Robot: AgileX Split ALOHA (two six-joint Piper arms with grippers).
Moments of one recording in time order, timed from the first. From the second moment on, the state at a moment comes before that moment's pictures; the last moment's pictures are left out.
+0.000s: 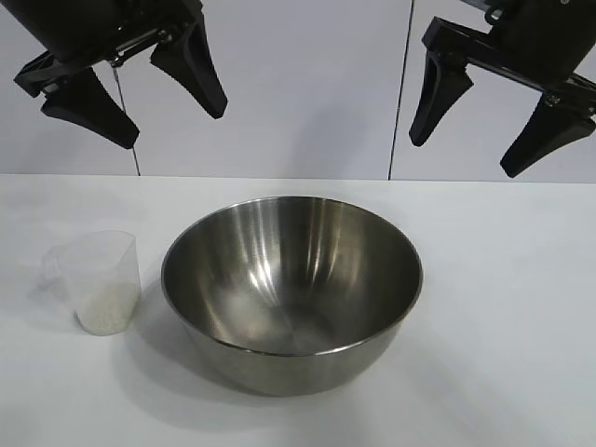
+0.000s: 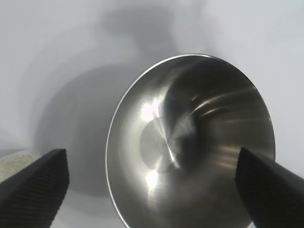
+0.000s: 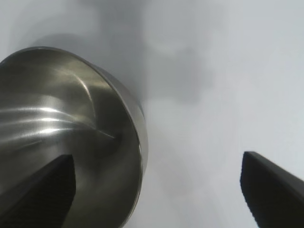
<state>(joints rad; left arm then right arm) -0.36 1.71 -1.34 -0.50 0.83 0.20 0.13 1.75 -1.40 0.34 1.03 -0.07</state>
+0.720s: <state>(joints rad) -0.36 1.38 -0.94 -0.32 0.14 0.32 0.13 1.75 -1.40 0.34 1.02 -0.06</state>
